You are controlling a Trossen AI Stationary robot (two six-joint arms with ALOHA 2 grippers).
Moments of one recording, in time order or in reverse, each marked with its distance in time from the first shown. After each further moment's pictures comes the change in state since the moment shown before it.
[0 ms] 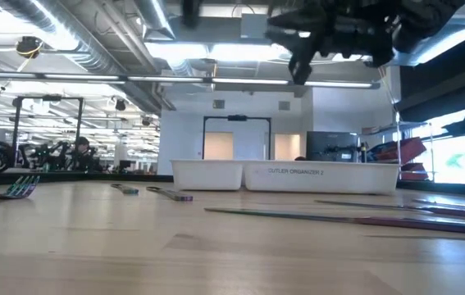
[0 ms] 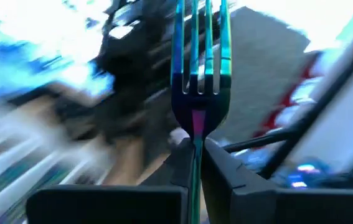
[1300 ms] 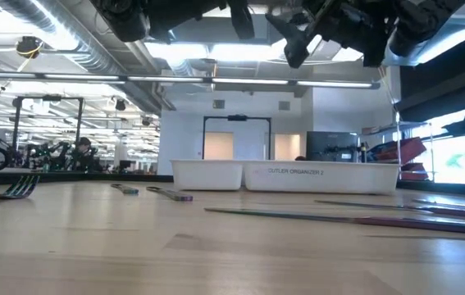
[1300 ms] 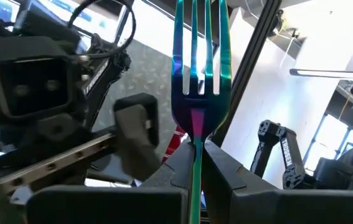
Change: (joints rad) left arm 0.167 0.299 -0.001 0.604 0.485 -0.135; right arm -0.012 0.011 0.001 0.183 -0.205 0.105
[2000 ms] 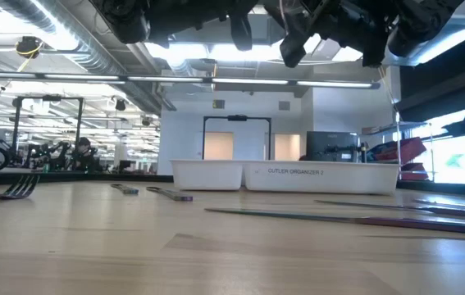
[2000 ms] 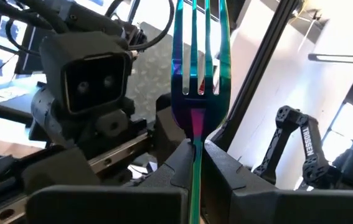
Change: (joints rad) left arm 0.025 -0.001 0.000 -0.096 0.000 0.043; right arm 0.049 0.036 0.000 0.022 0.042 -0.024
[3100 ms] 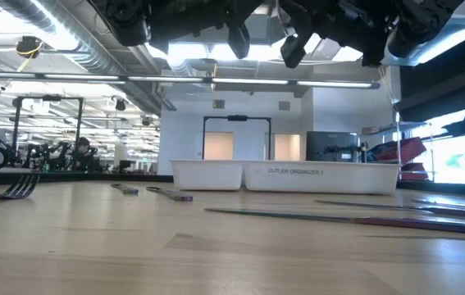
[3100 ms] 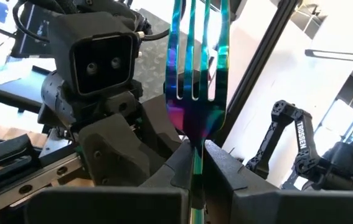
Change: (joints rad) left arm 0.065 -0.002 0.001 -0.050 0.099 -0.034; right arm -0.001 -0.002 -0.001 0.039 0.040 0.082
